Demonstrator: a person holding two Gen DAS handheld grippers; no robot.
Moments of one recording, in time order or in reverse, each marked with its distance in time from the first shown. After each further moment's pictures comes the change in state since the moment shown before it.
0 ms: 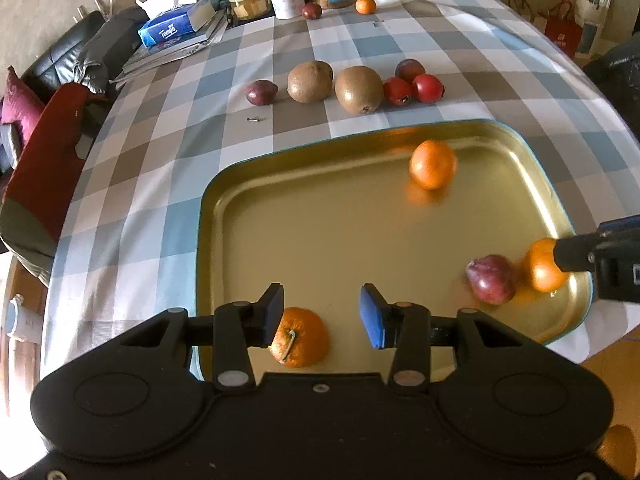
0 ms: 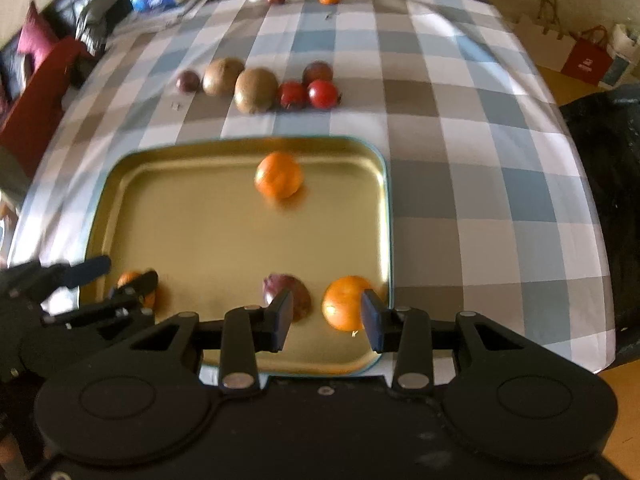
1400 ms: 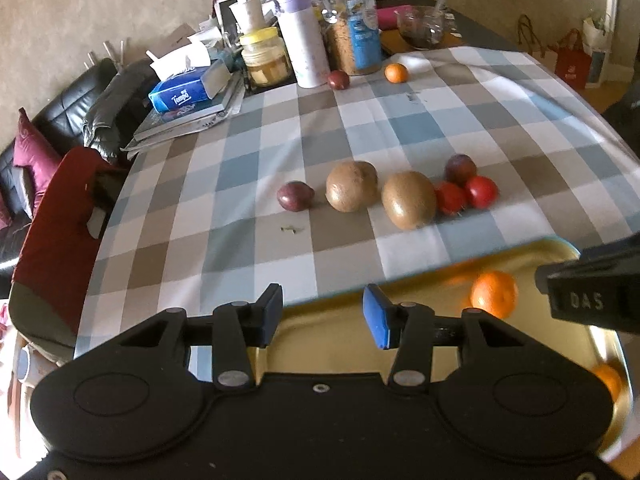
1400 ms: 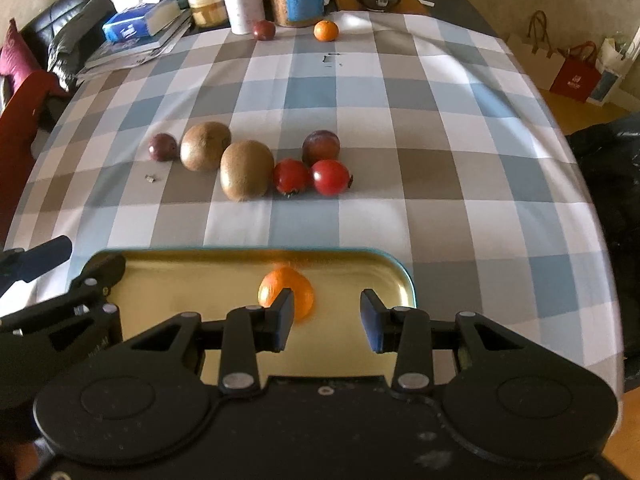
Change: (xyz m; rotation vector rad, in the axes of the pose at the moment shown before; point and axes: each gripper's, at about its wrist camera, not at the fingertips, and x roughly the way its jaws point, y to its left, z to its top) left arm 0.028 0.031 0.082 0.006 -0.152 0.047; right arm 0.049 0.021 0.095 0.058 -0.082 -0.049
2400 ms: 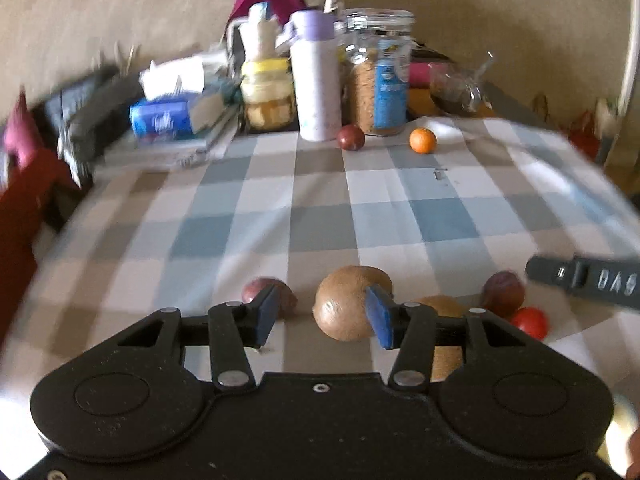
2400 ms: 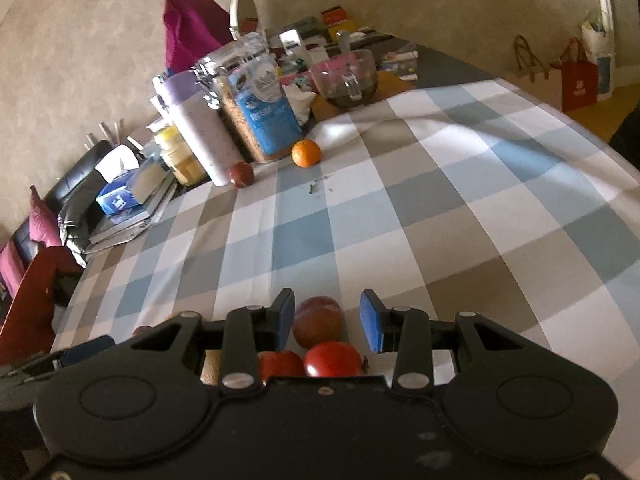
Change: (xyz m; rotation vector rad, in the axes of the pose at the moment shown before) left arm 0.085 0.001 0.044 -0.120 -0.181 -0.038; right arm 0.086 -0.047 0.055 0.264 -0.411 0.204
